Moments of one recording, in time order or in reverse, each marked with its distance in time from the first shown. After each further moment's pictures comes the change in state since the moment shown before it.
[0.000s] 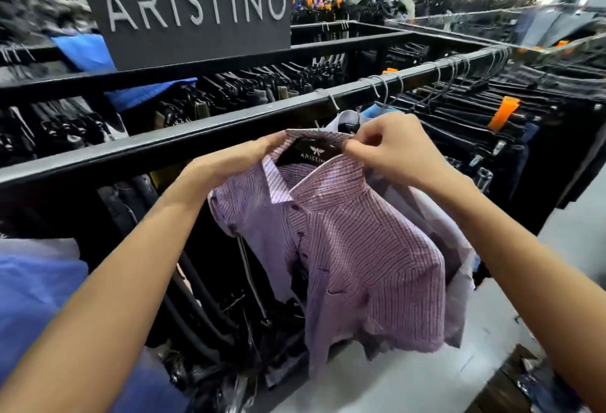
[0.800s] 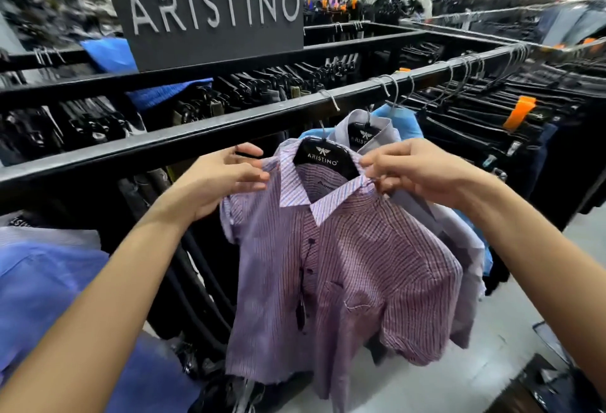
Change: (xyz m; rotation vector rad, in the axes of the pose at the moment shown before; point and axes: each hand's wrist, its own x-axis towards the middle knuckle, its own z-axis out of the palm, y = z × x) left_hand -0.036 -0.045 -0.003 -0.541 0.270 -0.040; right_hand -0.016 0.025 -0.002 0.822 -0.369 0.377
